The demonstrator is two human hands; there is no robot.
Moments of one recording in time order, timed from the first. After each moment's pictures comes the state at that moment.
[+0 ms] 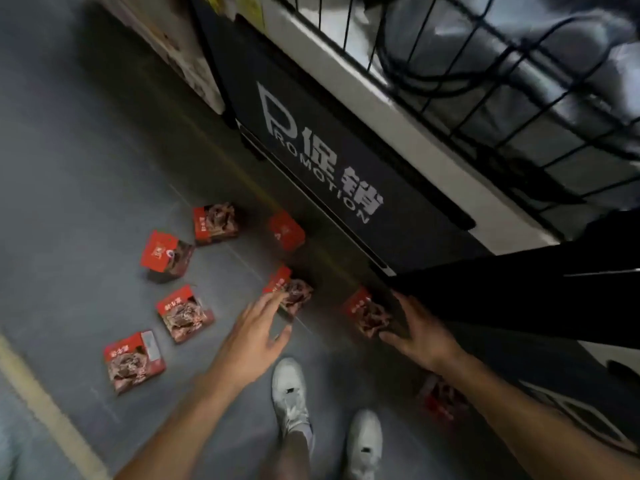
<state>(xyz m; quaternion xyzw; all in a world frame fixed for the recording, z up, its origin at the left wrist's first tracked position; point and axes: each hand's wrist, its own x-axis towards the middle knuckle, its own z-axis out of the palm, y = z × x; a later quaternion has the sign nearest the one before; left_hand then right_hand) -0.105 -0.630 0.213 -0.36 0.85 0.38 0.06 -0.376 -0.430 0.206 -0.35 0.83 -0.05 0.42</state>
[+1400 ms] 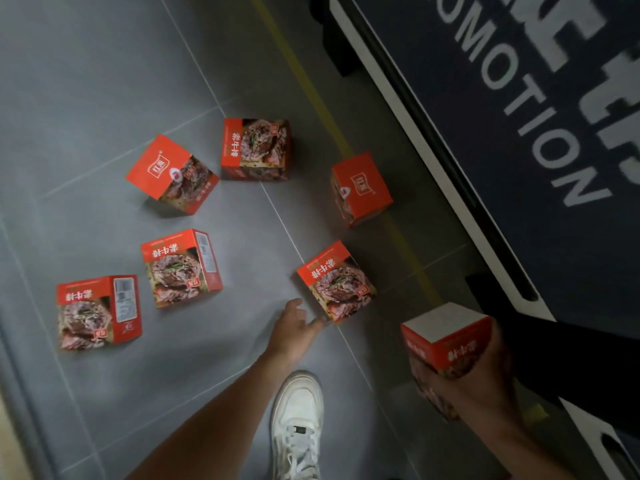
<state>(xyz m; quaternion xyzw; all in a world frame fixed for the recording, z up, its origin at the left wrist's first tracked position) -0.106 -0.628 -0.106 -0.68 0.41 0.61 0.07 -0.337 -0.462 -0.061 -0.17 0.90 -0.15 0.37</state>
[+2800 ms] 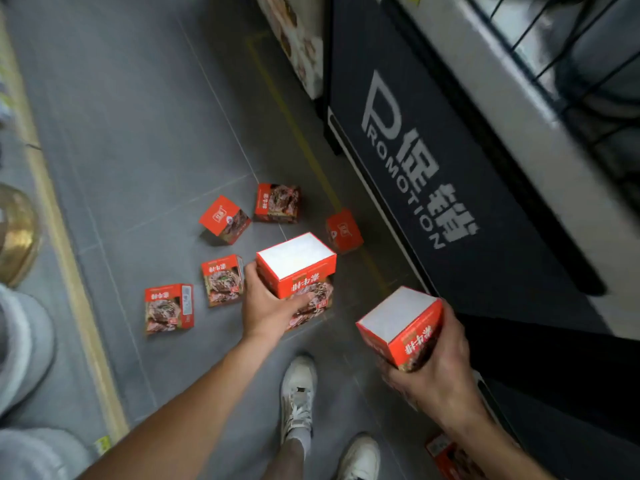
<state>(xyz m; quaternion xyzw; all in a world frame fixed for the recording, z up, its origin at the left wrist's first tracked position) -0.093 -0.654 0.177 -0.68 0.48 0.50 -0.24 -0.316 -0.482 0.224 -0.34 0.85 -0.22 0.34</state>
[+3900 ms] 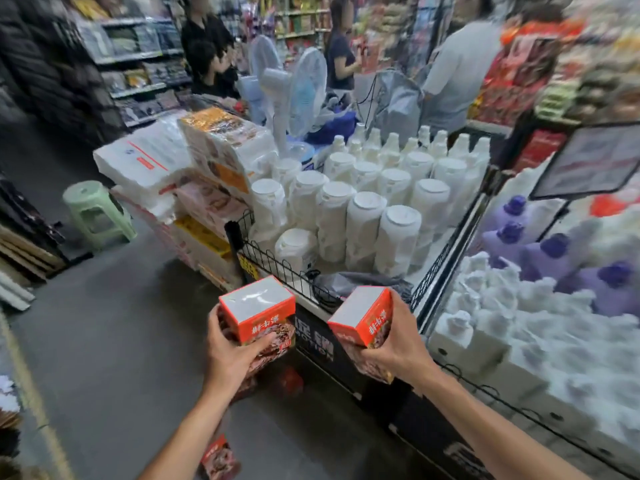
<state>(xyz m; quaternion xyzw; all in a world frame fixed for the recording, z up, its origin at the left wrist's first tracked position) -0.096 -0.593 0.746 -0.40 0.66 0.49 -0.40 -0.326 -0.382 0.770 -0.39 0.82 -0.40 0.14</state>
